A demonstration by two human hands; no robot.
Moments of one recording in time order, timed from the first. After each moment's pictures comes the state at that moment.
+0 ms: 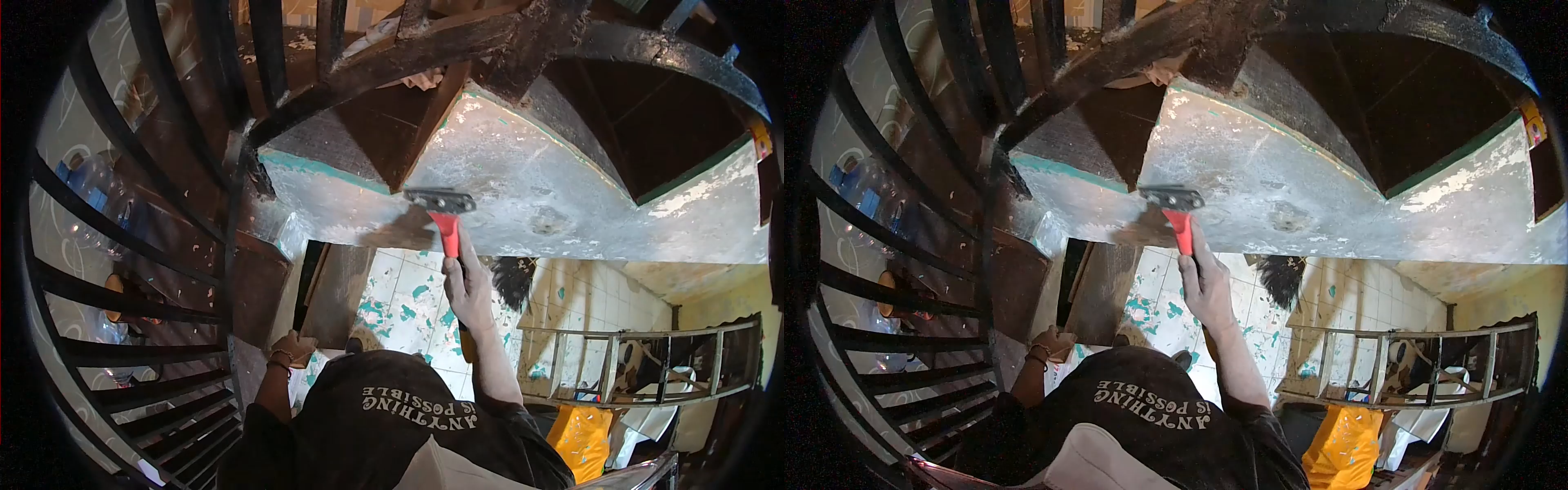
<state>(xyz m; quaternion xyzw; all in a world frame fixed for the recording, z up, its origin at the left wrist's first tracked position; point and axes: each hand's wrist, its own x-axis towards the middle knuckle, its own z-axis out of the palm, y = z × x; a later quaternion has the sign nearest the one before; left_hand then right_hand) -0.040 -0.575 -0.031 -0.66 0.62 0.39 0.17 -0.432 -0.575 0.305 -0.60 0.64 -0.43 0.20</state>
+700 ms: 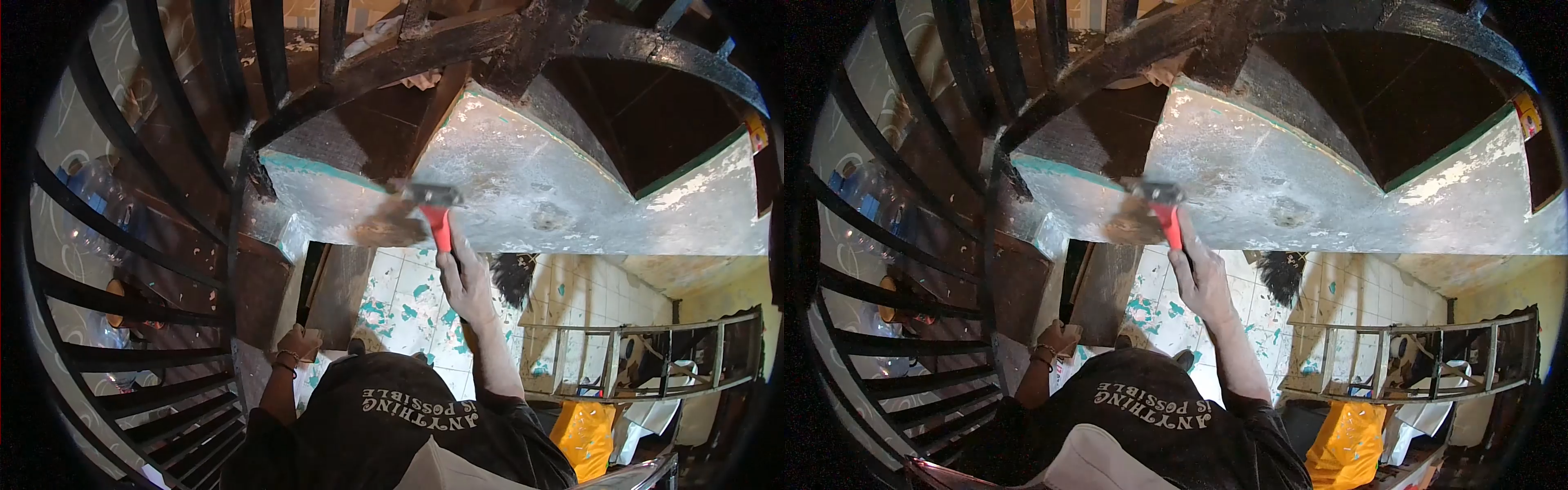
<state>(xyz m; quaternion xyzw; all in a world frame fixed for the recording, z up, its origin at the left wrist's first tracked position) -0.049 -0.579 -0.032 -0.66 0.65 0.36 0.06 -0.422 -0.583 0.317 -0.62 0.63 -0.43 0.18</state>
